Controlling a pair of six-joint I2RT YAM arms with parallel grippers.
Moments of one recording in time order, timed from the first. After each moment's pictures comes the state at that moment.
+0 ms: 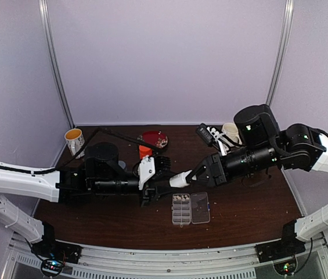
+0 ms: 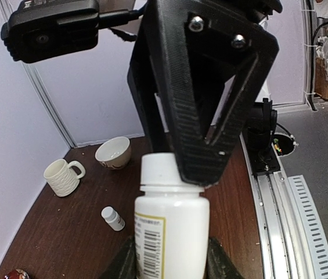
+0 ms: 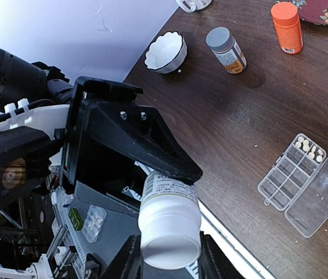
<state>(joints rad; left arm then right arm) -1.22 1.32 0.86 0.29 0.18 0.30 1.15 1.19 1.29 -0.70 -0.18 0.70</state>
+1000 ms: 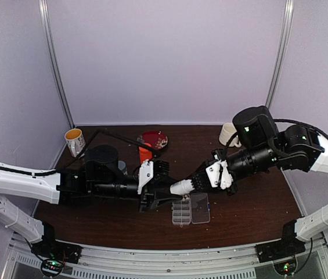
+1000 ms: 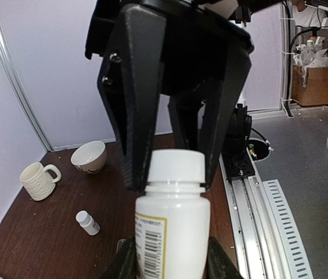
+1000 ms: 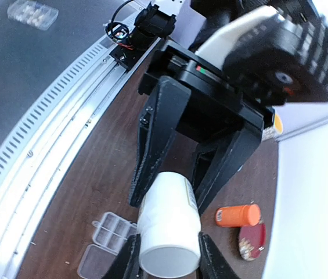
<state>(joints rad) -1.22 1.32 0.84 0.31 0.26 0.24 1.14 1.20 1.29 -0.71 -0.28 -0.88</state>
